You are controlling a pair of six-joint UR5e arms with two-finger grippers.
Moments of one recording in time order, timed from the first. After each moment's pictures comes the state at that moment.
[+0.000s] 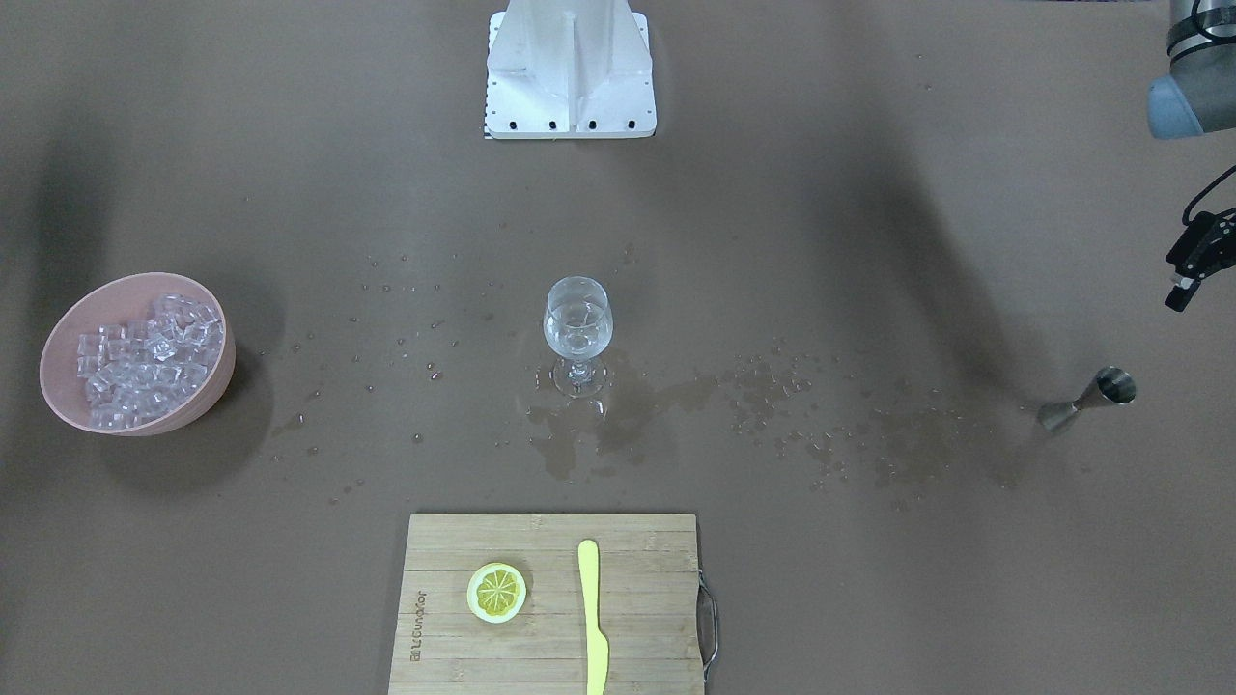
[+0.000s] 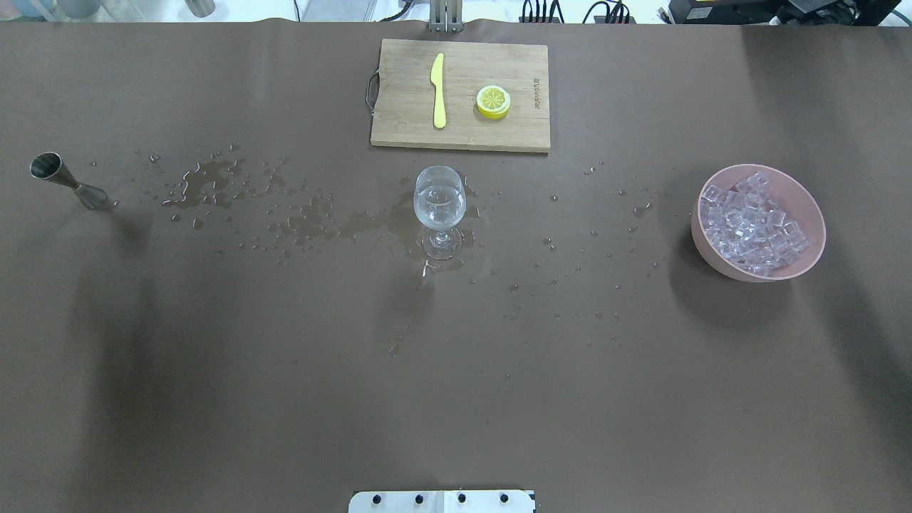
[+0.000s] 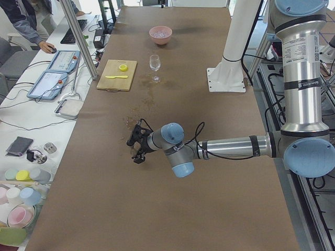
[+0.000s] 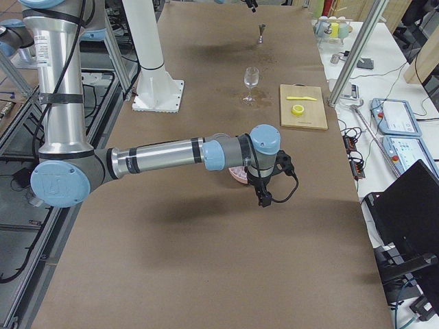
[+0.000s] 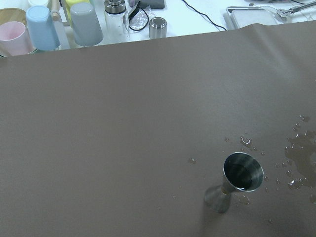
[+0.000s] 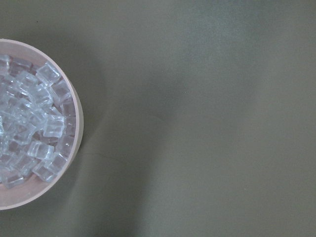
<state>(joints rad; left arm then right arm) -1.24 -1.44 -1.51 -2.85 -2.05 -0.75 1.46 -1.55 1.74 -1.57 2.36 -0.21</state>
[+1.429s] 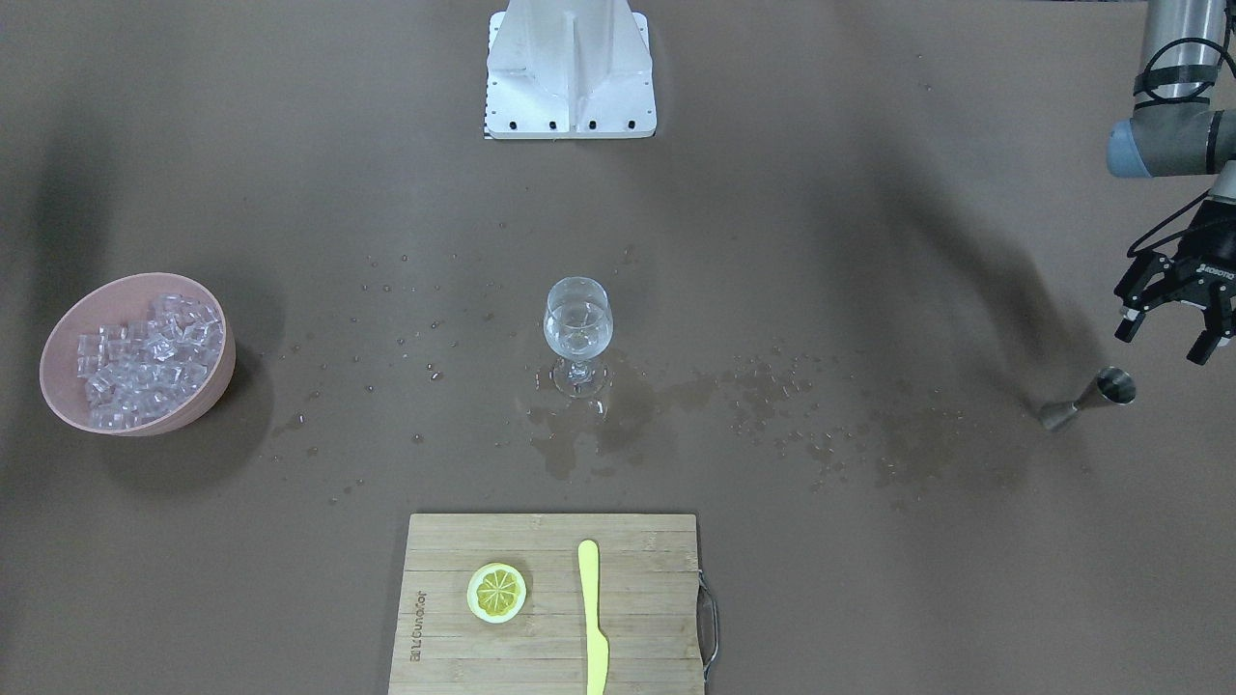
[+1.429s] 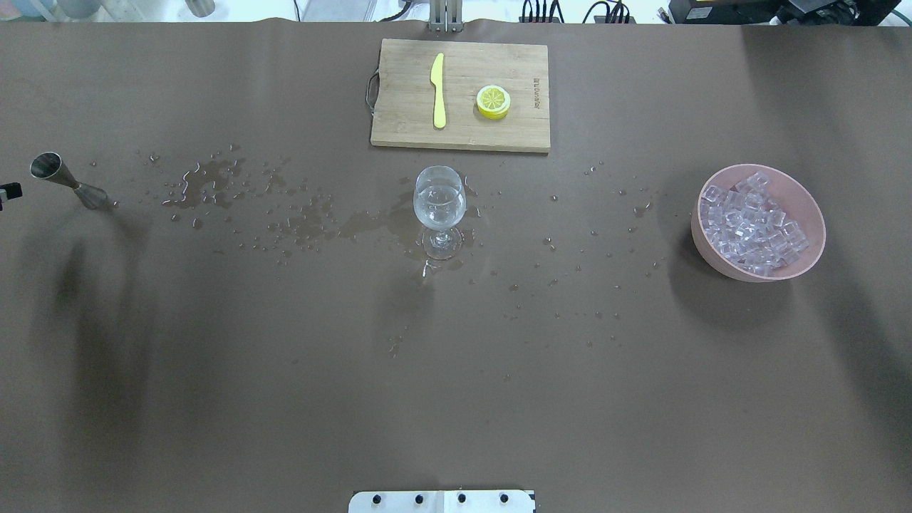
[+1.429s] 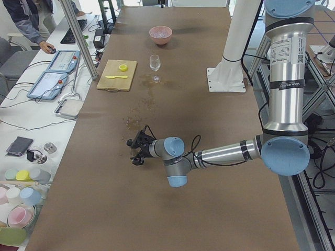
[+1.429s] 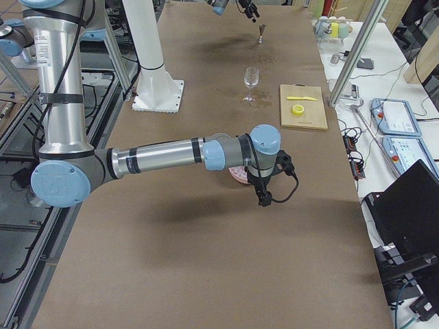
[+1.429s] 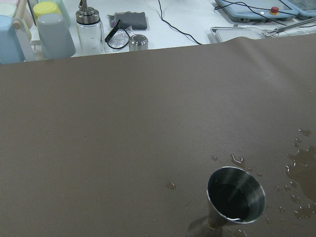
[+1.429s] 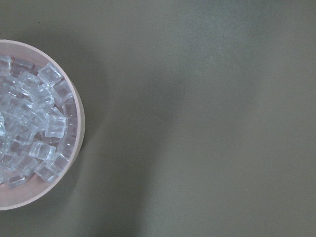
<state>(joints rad) -1.10 -1.51 -1.26 -3.20 -1.89 -0.76 1.46 -1.55 1.74 -1.57 2.36 -0.21</state>
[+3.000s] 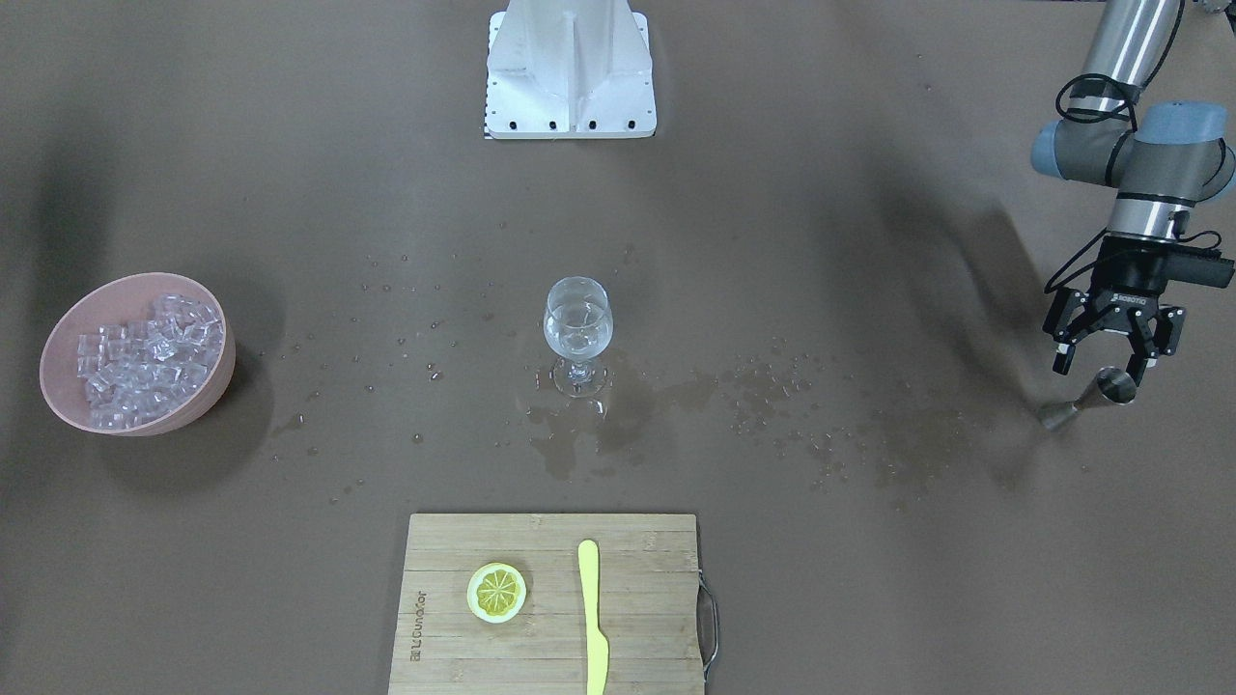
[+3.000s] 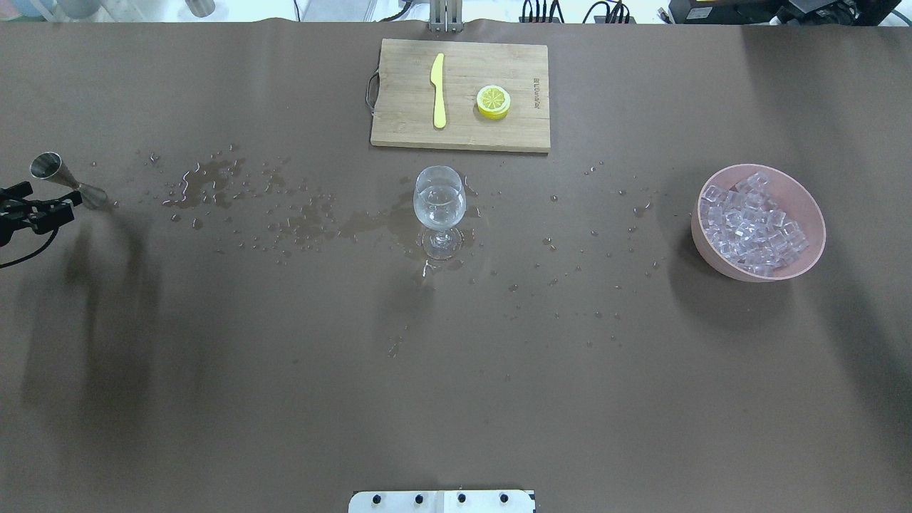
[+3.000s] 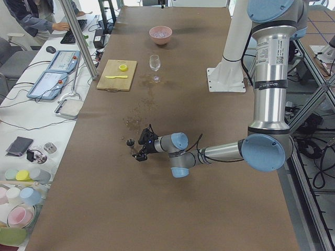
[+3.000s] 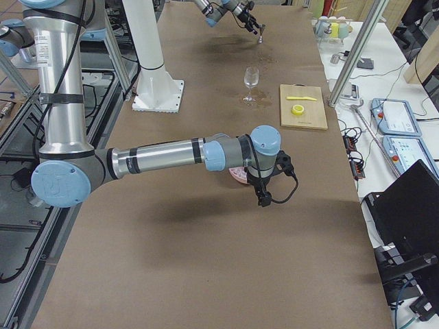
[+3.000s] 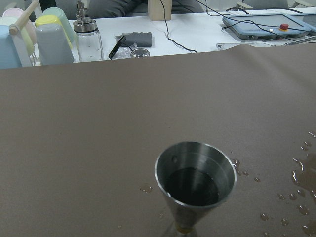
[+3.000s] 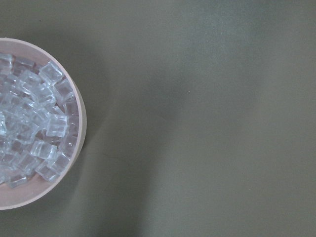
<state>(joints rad) -0.85 -1.55 -1.22 -3.21 -1.45 -0.86 1.45 -1.55 1.73 -1.57 2.37 -0.21</state>
